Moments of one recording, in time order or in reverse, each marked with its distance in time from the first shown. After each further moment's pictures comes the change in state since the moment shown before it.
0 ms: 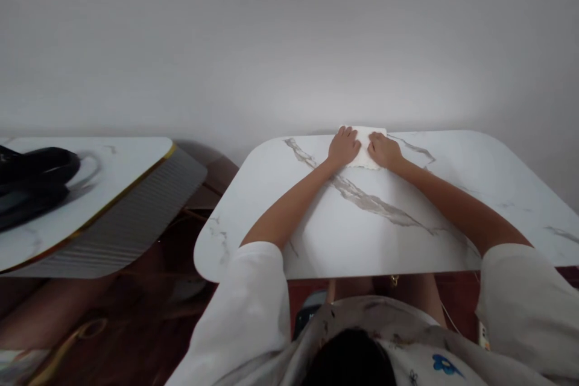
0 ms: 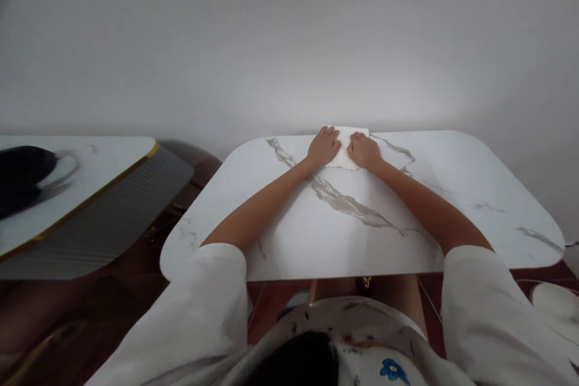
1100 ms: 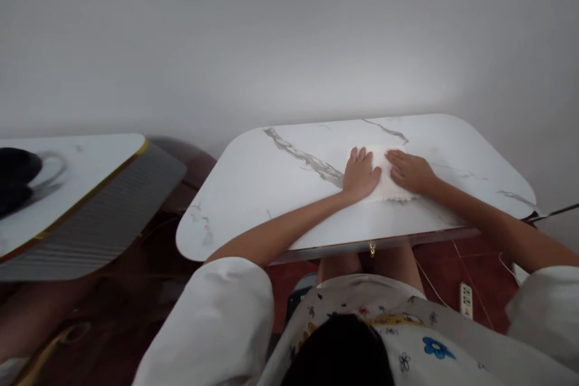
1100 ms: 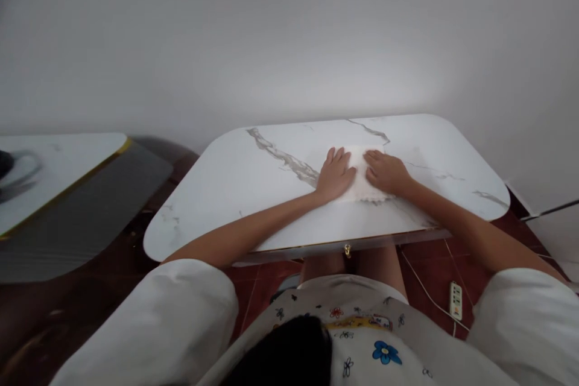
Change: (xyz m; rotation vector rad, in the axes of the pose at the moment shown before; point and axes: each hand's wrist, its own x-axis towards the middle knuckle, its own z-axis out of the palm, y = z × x) left_hand -0.103 0.159 -0.053 -0.252 -0.238 -0.157; right_hand -0.164 0.050 -0.051 -0.030 -0.020 -0.113
